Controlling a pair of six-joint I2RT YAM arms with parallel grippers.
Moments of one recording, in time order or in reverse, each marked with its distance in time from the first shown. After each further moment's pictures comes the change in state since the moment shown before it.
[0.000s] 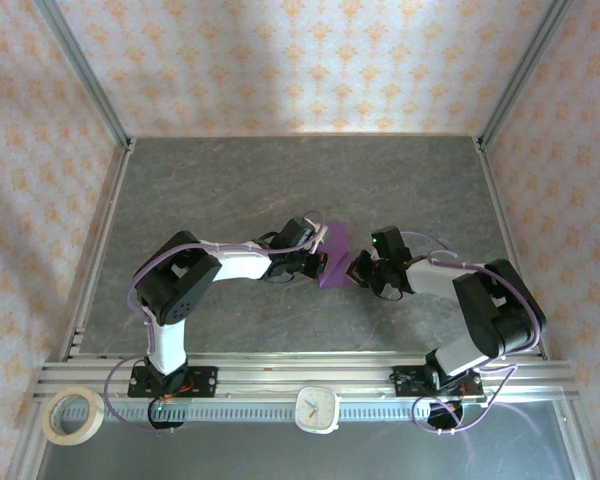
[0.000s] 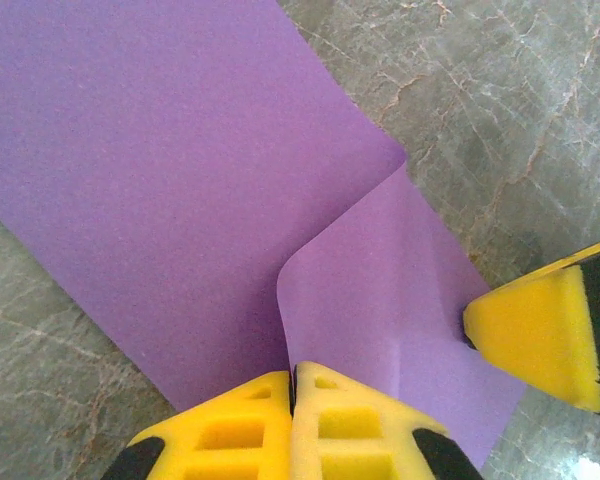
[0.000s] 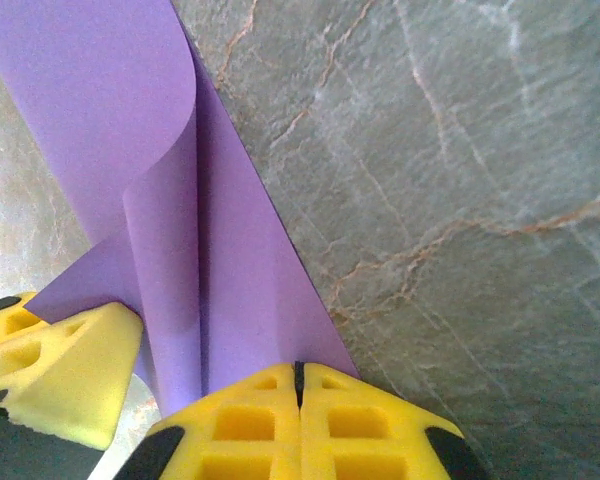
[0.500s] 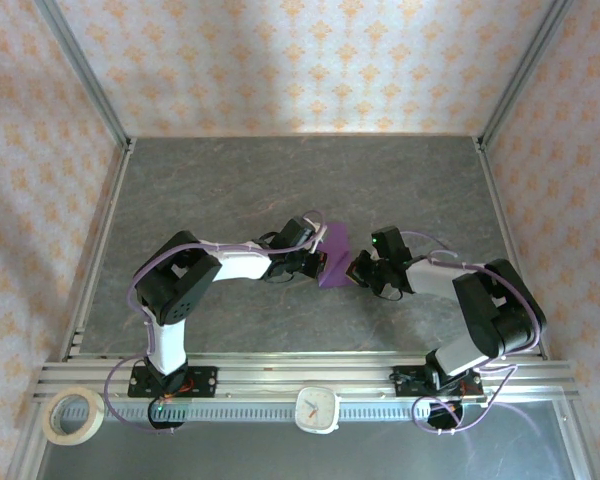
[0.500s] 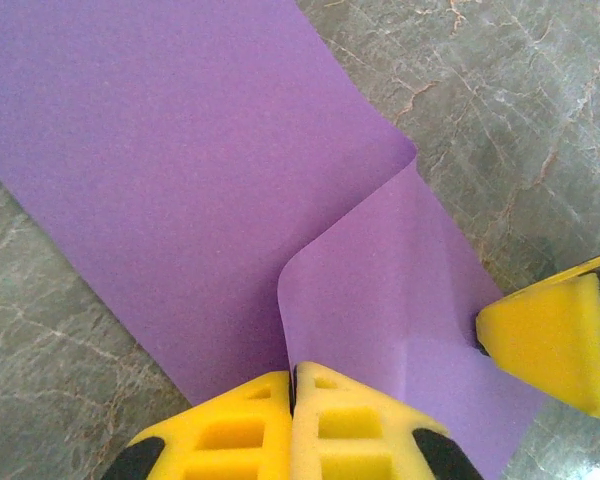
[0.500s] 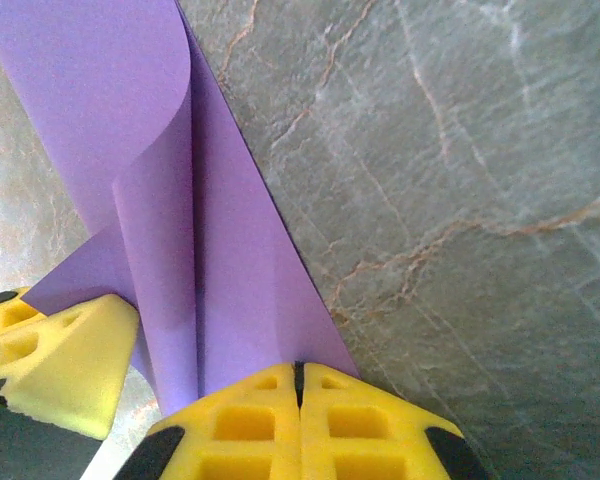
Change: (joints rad) left arm 0.000 0.000 0.000 -0.001 -0.016 -0.003; right arm 0.000 0.000 0.000 0.000 0.000 0.000
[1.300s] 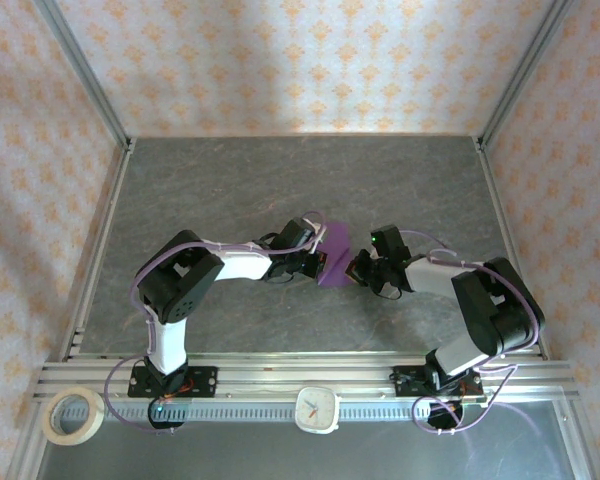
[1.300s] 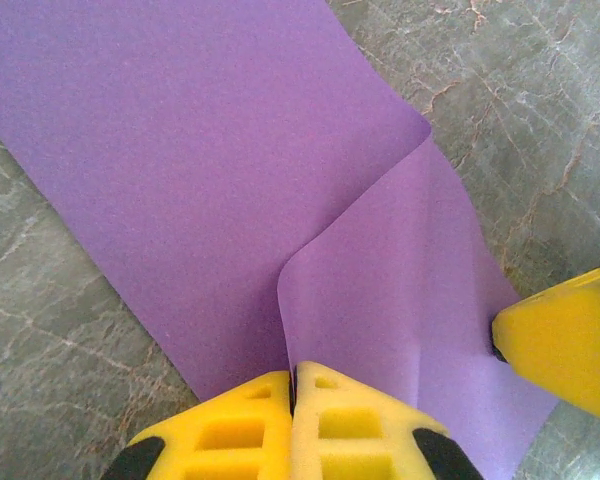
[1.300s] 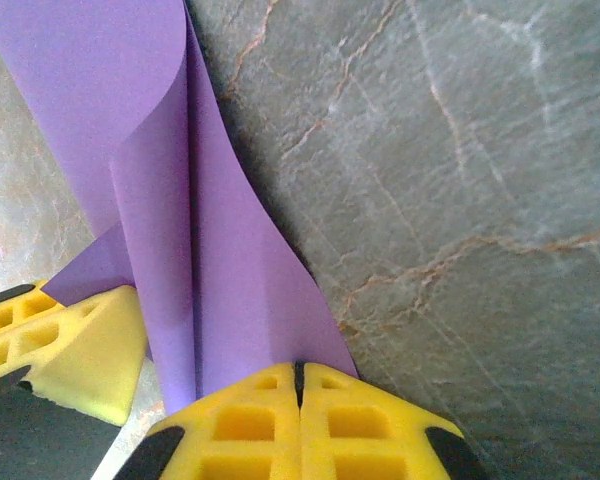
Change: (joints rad) left arm 0.000 0.018 -0.006 0.025 -0.010 0.000; right arm 0.000 0.012 0.013 -0.002 0.000 -0.003
